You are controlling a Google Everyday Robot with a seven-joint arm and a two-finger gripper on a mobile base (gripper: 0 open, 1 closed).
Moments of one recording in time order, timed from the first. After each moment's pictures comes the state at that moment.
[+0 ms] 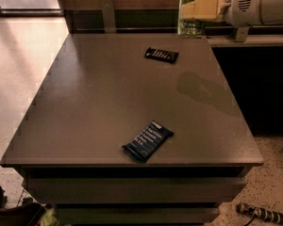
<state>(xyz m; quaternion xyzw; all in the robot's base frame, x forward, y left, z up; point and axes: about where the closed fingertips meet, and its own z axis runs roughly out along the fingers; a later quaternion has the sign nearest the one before) 0.627 -0.144 1.029 -0.20 0.80 0.31 0.47</state>
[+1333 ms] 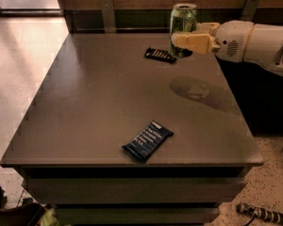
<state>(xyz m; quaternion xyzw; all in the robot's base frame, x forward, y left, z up) 0.626 -0.129 0.981 -0.34 0.66 0.33 0.58</state>
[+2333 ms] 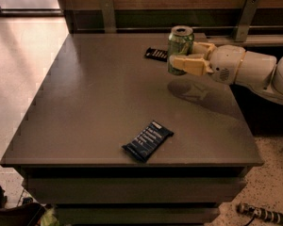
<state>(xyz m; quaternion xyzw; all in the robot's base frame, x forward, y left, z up) 0.621 -0.130 0.930 -0.36 0.63 0.30 0.61</state>
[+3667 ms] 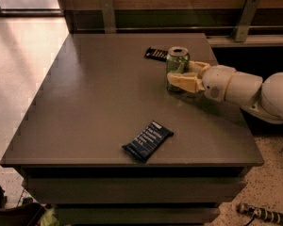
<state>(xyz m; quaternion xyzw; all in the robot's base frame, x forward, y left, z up) 0.624 -0.130 0.868 -0.33 0.68 0.27 0.60</state>
